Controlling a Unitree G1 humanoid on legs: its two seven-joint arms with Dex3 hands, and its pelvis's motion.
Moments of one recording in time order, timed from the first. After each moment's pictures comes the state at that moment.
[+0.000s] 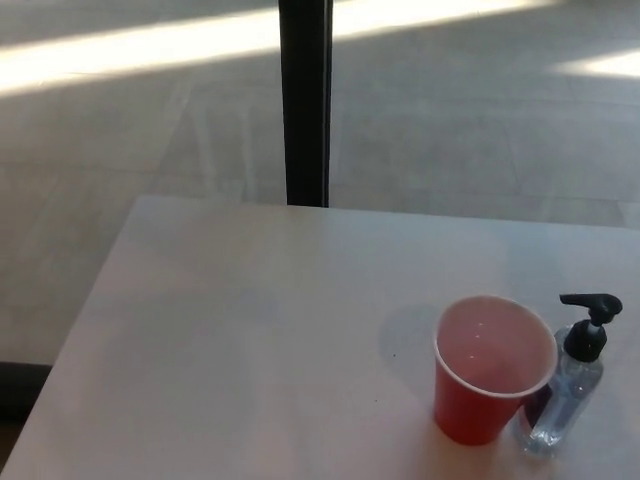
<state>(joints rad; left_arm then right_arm) 0.22 0.57 0.45 1.01 -0.10 0.10 0.07 -0.61 -0.54 -0.24 -0.08 0.44 0.27 -0.01</state>
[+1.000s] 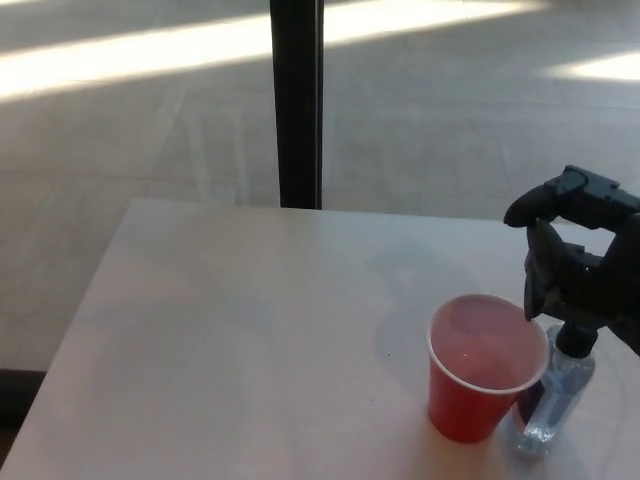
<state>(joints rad) 0.22 0.57 0.44 1.01 -0.11 0.11 0.07 -0.24 -0.37 -0.07 -0.33 0.42 0.42 0.07</state>
